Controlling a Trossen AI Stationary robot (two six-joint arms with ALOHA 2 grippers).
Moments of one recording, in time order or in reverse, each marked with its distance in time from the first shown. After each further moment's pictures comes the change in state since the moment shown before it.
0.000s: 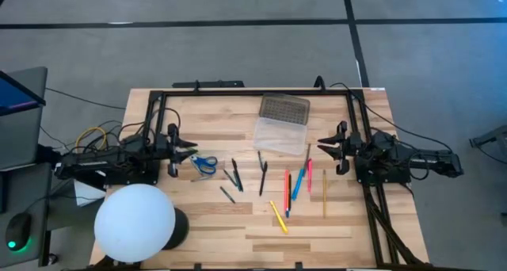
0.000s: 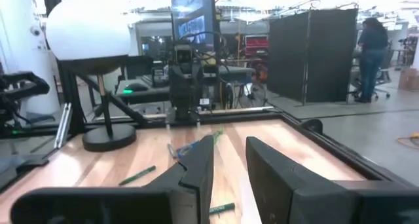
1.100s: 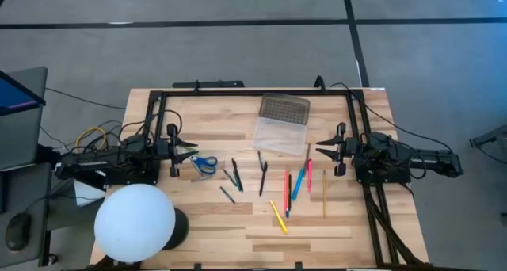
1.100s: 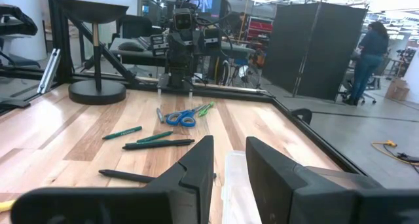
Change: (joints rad) left arm 0.000 0.000 0.000 -0.044 -0.002 0.237; right arm -0.002 0.000 0.001 -0.115 -0.002 -0.156
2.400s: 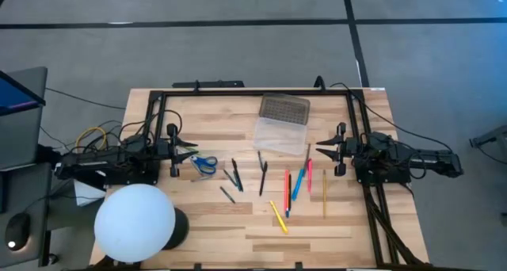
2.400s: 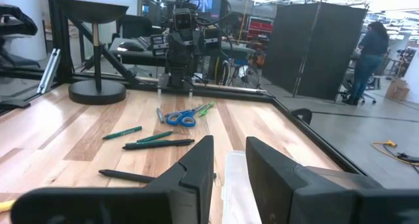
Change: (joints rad) left arm 0.000 0.000 0.000 0.000 0.000 0.002; right arm 0.000 0.000 0.000 0.000 0.000 0.000
